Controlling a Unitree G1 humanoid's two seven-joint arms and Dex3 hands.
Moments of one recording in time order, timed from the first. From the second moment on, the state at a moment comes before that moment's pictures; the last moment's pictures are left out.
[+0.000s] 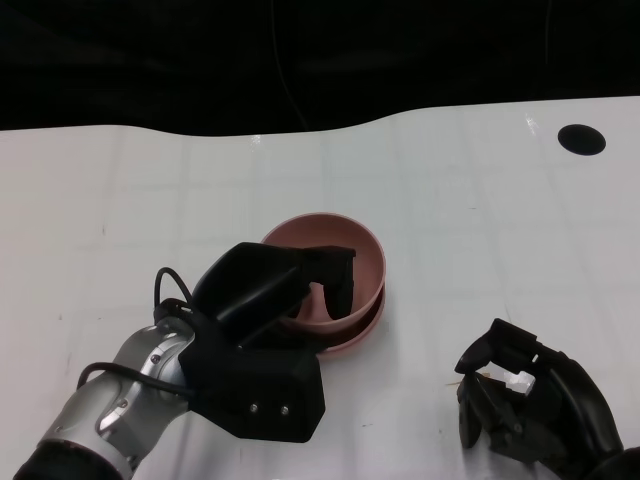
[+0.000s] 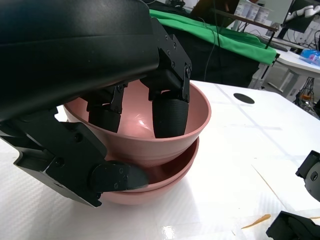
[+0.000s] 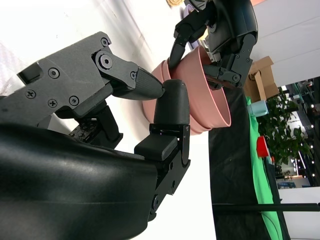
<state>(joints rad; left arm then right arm) -0.46 0.23 -0.43 0.50 0.62 -0.44 0.03 -0.05 0.03 -0.08 0.51 0.31 -0.31 0.60</state>
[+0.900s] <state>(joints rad) -0.42 0.25 -0.43 0.36 0.70 -0.32 0.07 -0.06 0.03 -0.08 0.53 0.31 -0.33 0.62</state>
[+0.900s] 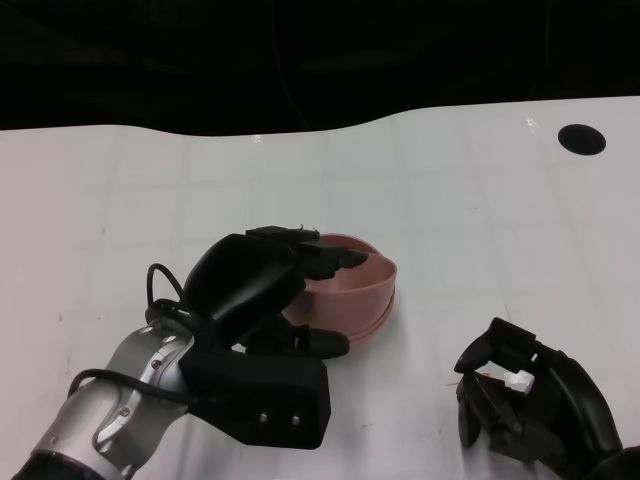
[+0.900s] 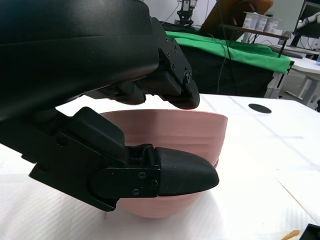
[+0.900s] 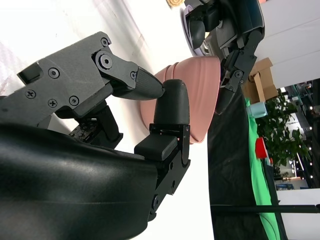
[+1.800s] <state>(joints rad) -0.42 0.27 -0.49 0.36 0.79 -0.25 0.06 -0.07 0.03 -0.10 0.54 0.30 -0.33 0.61</state>
